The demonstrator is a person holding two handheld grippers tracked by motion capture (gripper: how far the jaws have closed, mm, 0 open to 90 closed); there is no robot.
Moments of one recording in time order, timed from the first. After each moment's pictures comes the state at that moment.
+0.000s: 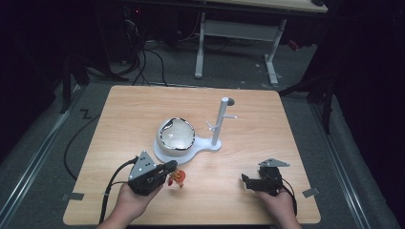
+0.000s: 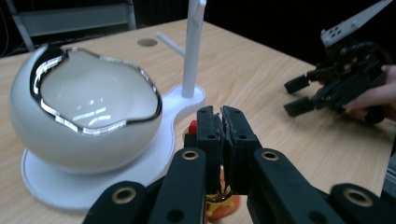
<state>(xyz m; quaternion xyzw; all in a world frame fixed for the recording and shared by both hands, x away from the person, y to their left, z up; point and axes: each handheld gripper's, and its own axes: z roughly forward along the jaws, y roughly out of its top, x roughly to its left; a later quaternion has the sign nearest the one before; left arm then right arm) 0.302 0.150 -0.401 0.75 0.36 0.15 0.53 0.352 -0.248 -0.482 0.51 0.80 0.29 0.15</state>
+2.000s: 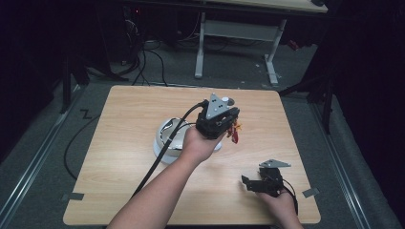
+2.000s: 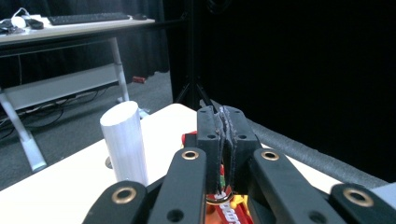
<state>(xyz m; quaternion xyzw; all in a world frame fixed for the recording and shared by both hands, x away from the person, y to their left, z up) 0.421 -0.003 -0.314 0.74 0.31 0.19 0.57 0.349 -0.250 -0.481 0.50 0.80 0.30 0.13</state>
